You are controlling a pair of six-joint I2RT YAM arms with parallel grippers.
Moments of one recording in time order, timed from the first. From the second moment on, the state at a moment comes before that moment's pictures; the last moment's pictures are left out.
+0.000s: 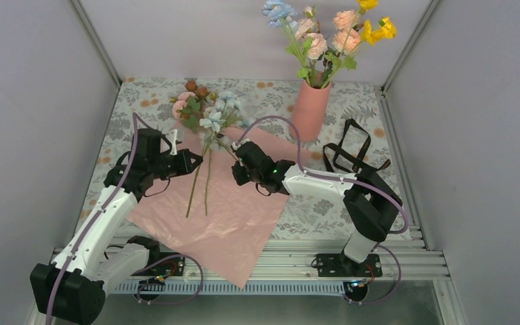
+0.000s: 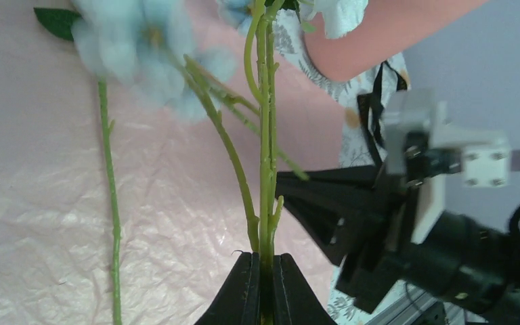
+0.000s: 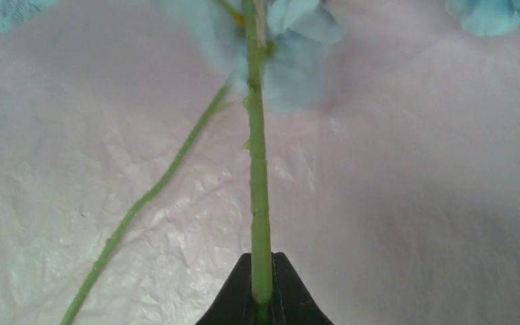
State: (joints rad) left arm -0.24 0.95 0.80 -0.57 0.48 -0.51; right arm 0.94 1.69 1.09 -0.14 0.16 0.37
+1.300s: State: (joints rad) left arm -0.24 0.75 0.85 -0.44 0.53 -0.48; right arm 0.93 1.36 1.12 -0.17 -0.04 0.60
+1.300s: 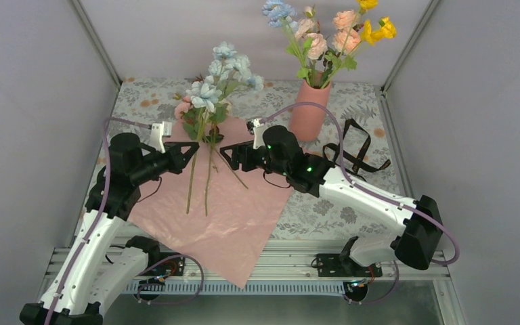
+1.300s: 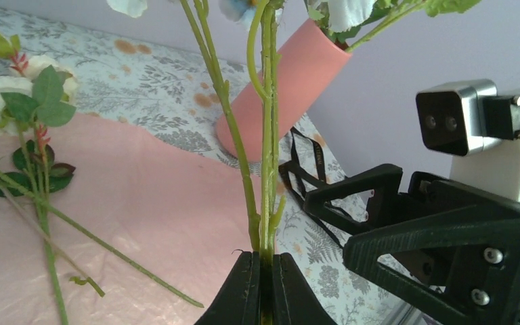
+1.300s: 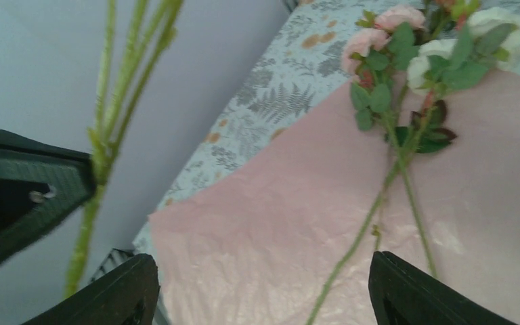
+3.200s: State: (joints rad) left arm -0.24 0.61 0.86 -0.44 0.71 -0.42; right arm 0.94 1.40 1.29 0.01 -0.15 0.48
